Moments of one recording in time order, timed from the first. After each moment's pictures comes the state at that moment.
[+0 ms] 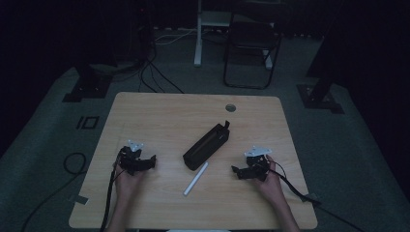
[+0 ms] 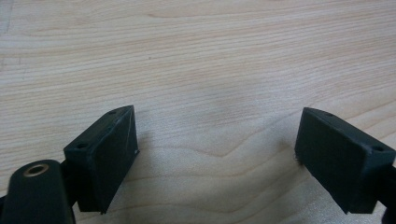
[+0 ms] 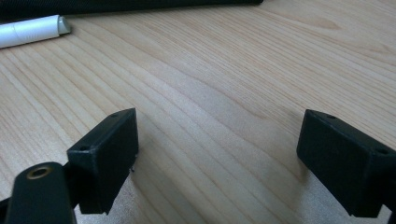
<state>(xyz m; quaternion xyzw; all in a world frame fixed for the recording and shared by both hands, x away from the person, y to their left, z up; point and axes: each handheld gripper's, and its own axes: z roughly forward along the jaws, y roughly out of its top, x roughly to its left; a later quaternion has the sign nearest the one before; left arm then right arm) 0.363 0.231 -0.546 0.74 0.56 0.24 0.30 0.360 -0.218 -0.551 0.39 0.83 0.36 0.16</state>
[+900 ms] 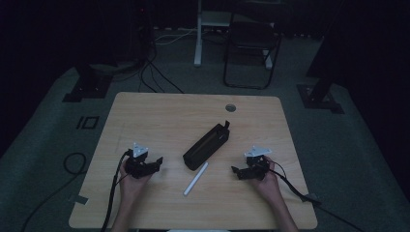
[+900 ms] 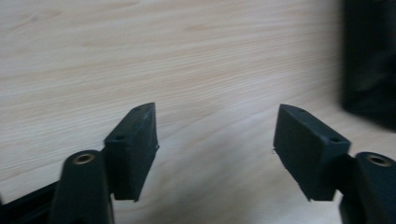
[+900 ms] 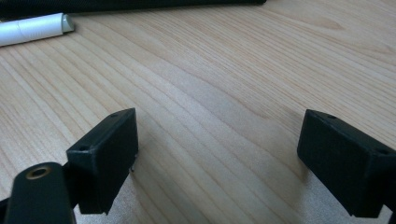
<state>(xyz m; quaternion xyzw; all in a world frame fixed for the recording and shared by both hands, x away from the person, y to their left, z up) 0.331 0.205 -0.520 0.75 0.50 0.20 0.38 0.360 -0.218 -0.551 0.38 0.83 0.36 0.16</state>
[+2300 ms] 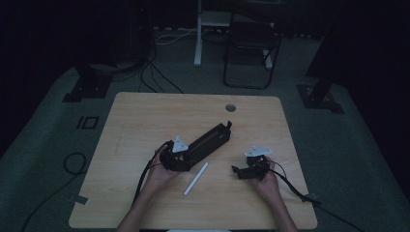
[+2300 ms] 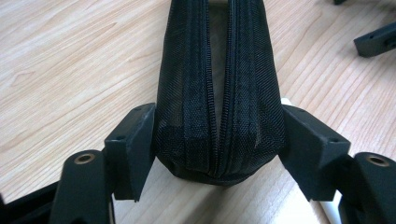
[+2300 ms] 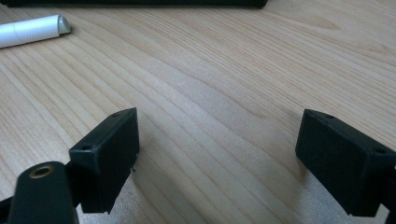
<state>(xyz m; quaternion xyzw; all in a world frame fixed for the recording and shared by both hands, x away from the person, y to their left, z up) 0.366 0.108 -0.510 0.85 0.32 0.16 0.37 0.360 -0.219 -0.551 0.39 0.83 0.36 0.16</state>
